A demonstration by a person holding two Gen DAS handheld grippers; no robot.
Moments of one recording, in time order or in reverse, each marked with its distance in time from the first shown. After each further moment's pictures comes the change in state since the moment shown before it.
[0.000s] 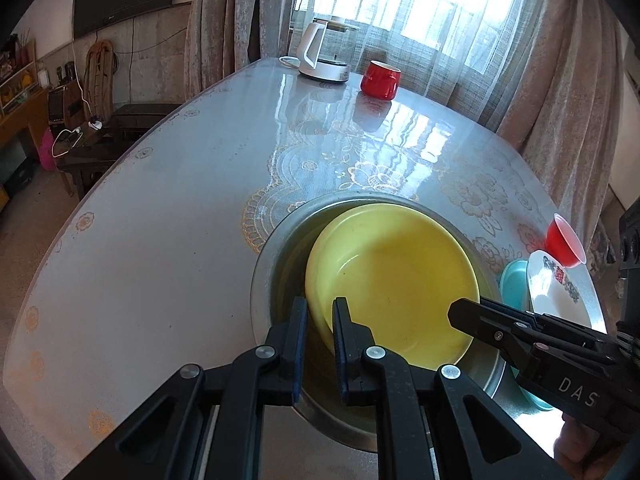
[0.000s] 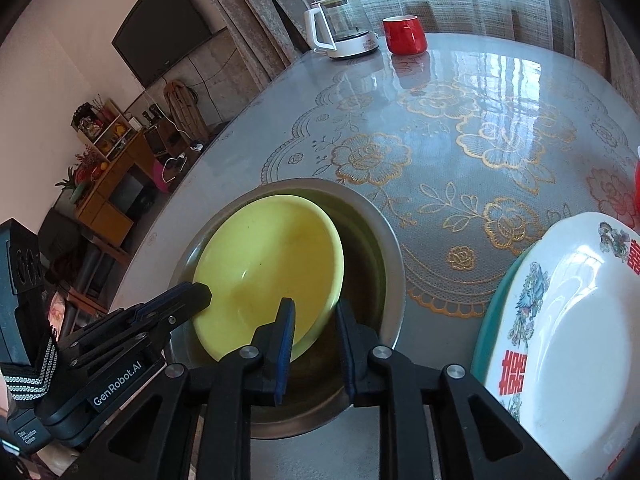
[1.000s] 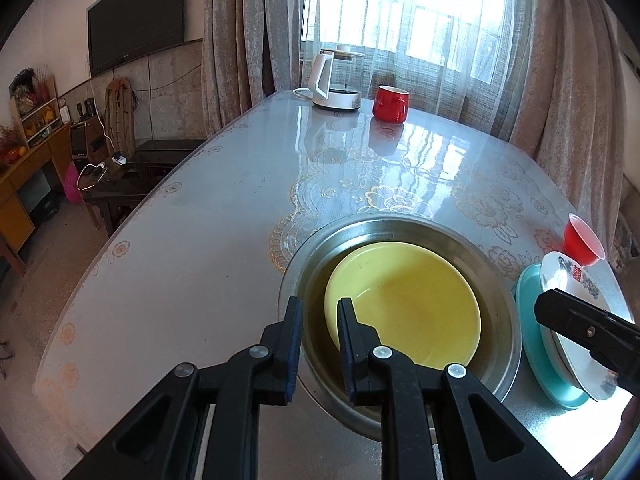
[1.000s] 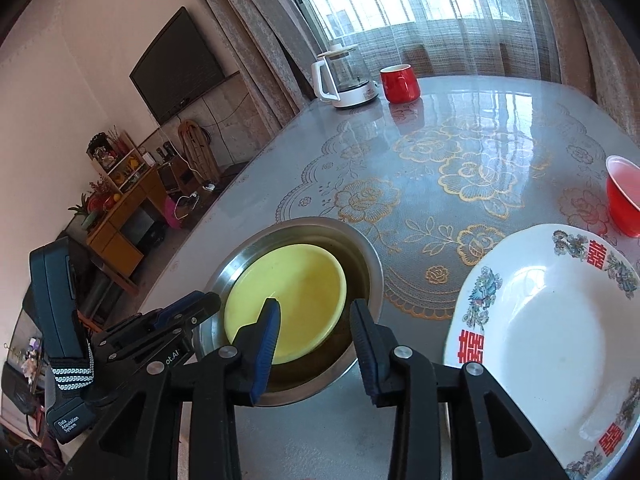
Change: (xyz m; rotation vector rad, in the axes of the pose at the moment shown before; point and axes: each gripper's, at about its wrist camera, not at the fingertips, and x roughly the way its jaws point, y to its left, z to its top) left arm -0.015 -0.004 -0.003 0.045 -0.120 0.111; right arm -0.059 -0.006 -0.021 0.021 -0.191 0.035
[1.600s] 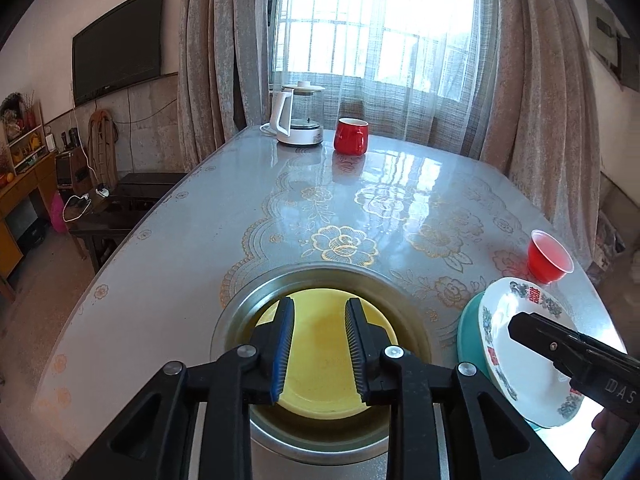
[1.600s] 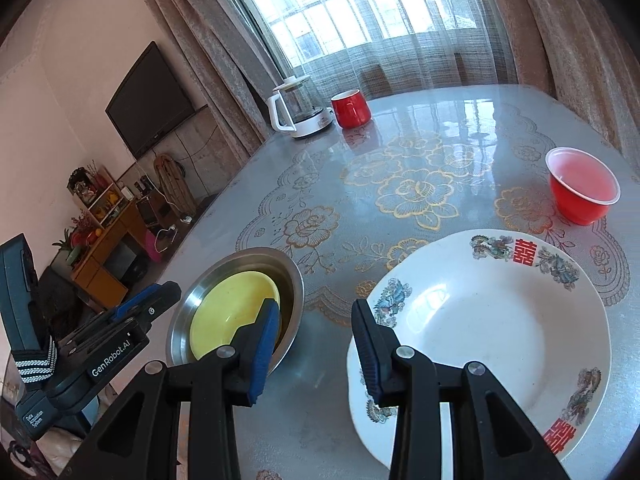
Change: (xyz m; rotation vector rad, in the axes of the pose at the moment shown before) left arm -0.029 -0.052 0.020 0.055 -0.088 -0.073; right arm -0.037 -0.049 0.003 0.097 -0.081 -0.067
